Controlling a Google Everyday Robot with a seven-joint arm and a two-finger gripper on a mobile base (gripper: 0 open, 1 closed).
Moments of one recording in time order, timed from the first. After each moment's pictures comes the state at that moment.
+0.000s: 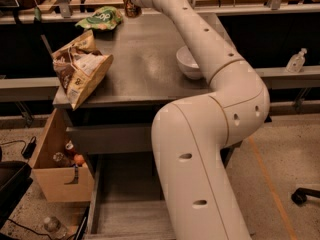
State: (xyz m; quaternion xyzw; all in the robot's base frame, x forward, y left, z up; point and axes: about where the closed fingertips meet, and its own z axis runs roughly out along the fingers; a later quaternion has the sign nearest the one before) arm 0.962 0.102 1.001 -0.22 0.71 0.22 0.64
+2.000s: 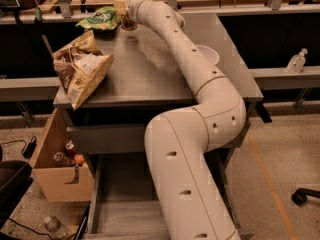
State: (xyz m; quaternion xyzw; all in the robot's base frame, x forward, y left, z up) arm 1.003 0.112 0.940 -0.17 0.70 0.25 0.64
